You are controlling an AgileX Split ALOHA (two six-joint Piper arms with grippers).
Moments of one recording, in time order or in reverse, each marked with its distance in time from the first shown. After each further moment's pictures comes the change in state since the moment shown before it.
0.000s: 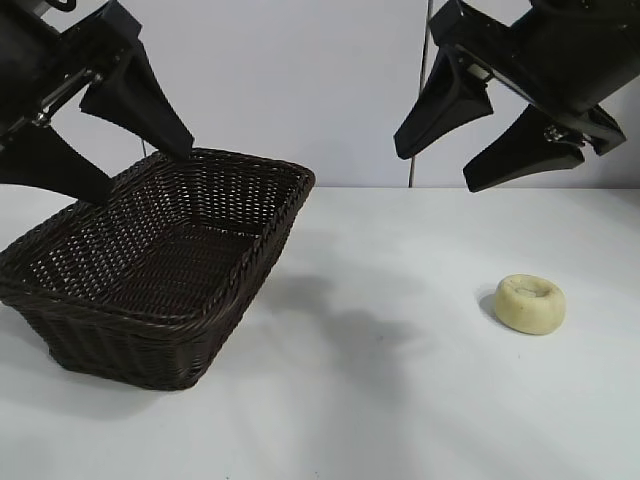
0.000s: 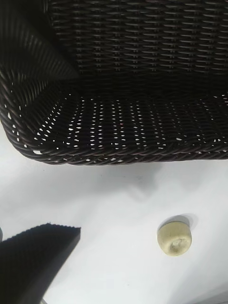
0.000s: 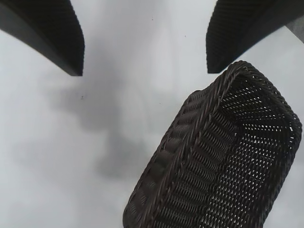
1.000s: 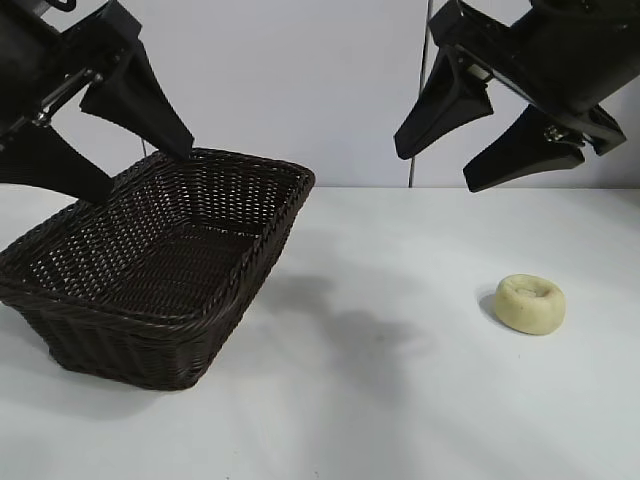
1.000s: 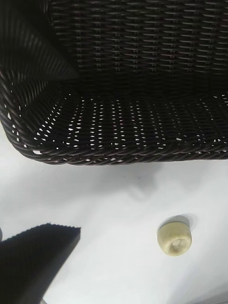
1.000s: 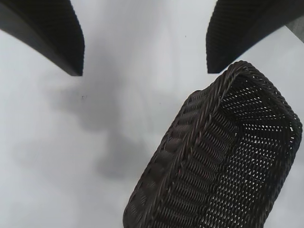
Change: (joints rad) left arm 0.000 0.000 0.000 0.000 -0.023 0.000; right arm 0.000 0.000 0.000 0.000 0.000 0.000
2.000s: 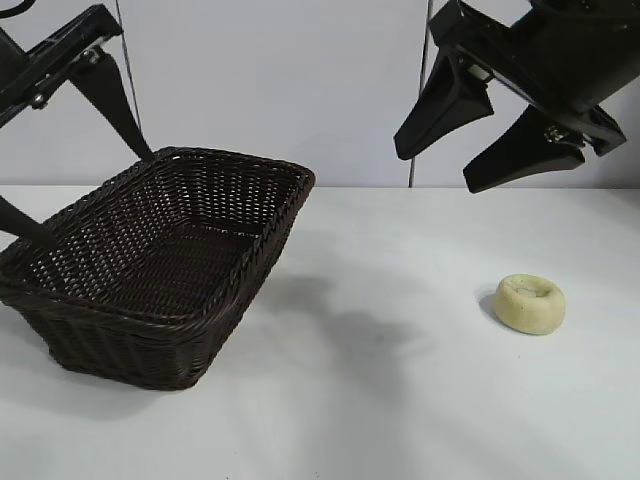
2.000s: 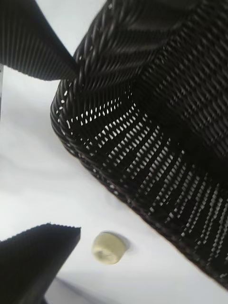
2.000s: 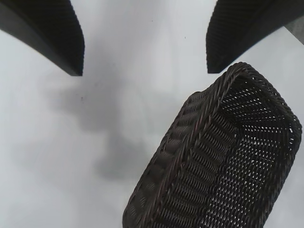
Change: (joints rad) left arm -0.016 -0.008 -0.044 0.317 0.132 -1.121; right arm 0.000 0.000 0.000 -0.001 0.004 0.002
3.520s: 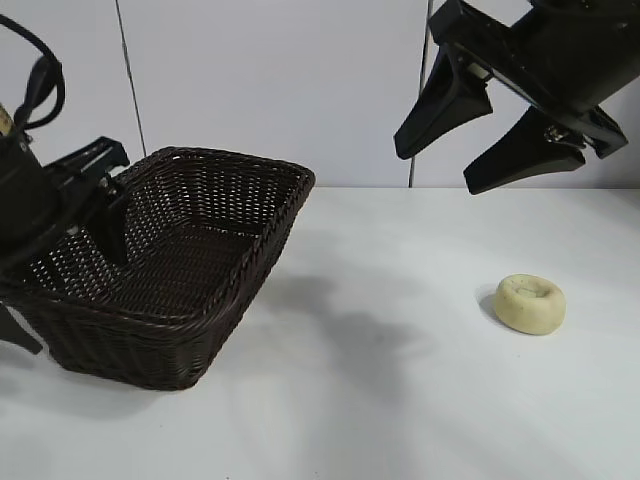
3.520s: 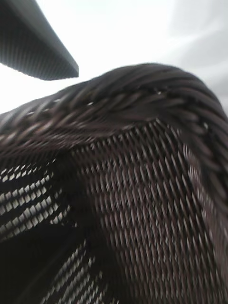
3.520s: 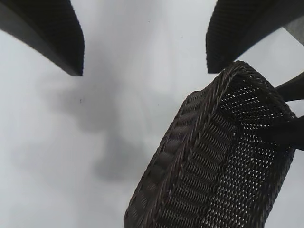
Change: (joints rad) left arm -0.206 0.153 0.152 0.598 -0.268 -0.888; right arm 0.000 0.000 0.000 -0.001 0.002 0.026
